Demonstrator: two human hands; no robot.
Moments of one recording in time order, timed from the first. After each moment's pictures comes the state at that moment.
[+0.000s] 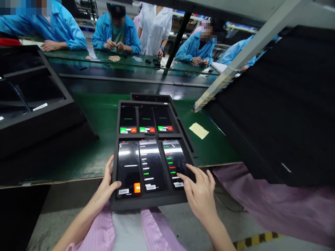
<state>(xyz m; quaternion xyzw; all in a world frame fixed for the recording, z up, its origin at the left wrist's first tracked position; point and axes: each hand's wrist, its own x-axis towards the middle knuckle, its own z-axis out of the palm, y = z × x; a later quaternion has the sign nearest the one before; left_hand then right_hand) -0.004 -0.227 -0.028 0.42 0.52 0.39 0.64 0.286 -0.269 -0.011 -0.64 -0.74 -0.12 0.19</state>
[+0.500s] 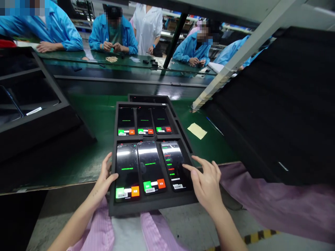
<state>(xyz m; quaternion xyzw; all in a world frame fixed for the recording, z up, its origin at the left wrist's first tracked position) -0.006 -0.205 -0.040 0.40 0.52 0.43 0.62 0.304 -0.245 0.002 -0.66 -0.71 -0.10 0.22</state>
